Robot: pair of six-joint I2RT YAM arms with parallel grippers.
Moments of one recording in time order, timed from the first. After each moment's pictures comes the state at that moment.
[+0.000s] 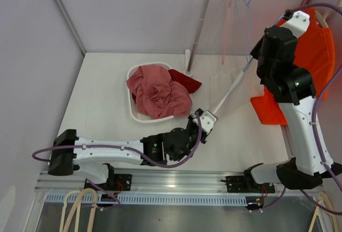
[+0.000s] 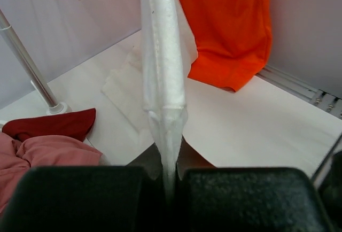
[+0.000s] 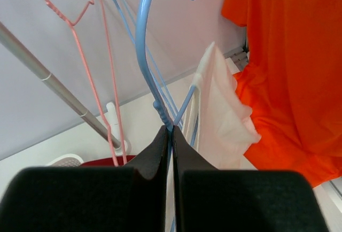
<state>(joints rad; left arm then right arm) -1.44 1.42 1.09 0.33 -0.69 0.09 0.43 1.34 1.98 -0.83 0.74 0.41</state>
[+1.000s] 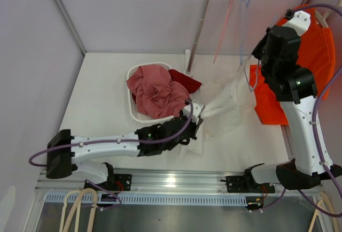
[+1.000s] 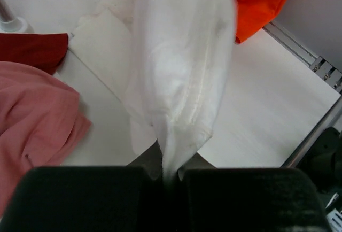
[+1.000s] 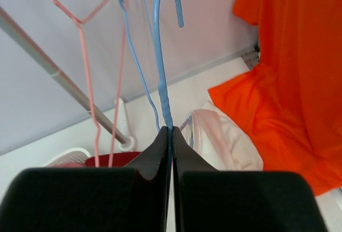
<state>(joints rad) -1.33 1.32 0.96 0.09 -0.54 -0.25 0.36 1.34 1.93 -0.81 0.63 0.39</state>
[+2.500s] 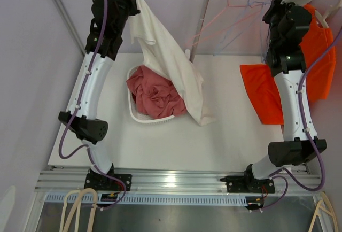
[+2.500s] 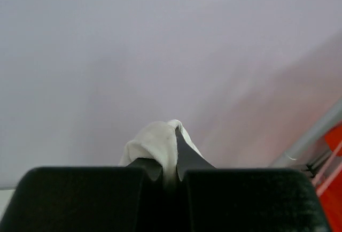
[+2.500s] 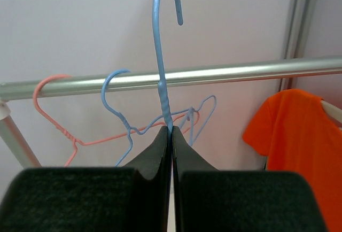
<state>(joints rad) -0.34 1.86 2.34 -0.31 -0.15 -0.17 0.09 1.52 1.92 -0.12 0.27 0.07</state>
